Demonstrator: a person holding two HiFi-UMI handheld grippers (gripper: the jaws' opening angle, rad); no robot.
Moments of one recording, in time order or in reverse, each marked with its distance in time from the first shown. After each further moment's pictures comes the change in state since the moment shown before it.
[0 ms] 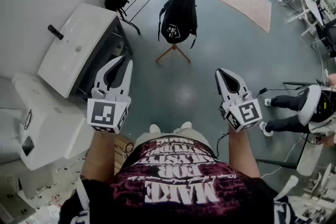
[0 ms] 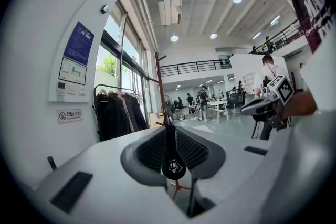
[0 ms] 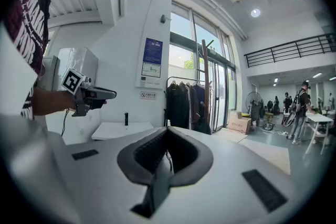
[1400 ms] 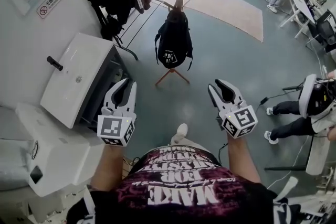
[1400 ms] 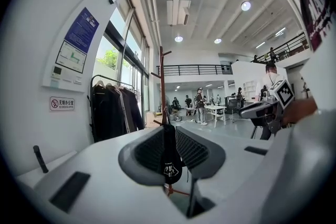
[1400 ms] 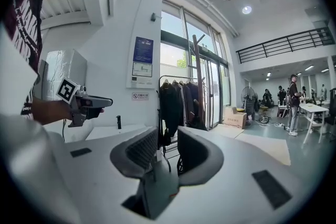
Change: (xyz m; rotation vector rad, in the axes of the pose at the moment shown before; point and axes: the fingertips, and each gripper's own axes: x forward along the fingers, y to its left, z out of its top) left arm 0.047 0.022 -0.021 -0.091 0.007 -0.026; right arm 0.044 -0.026 -0.003 0.080 0.011 -0.041
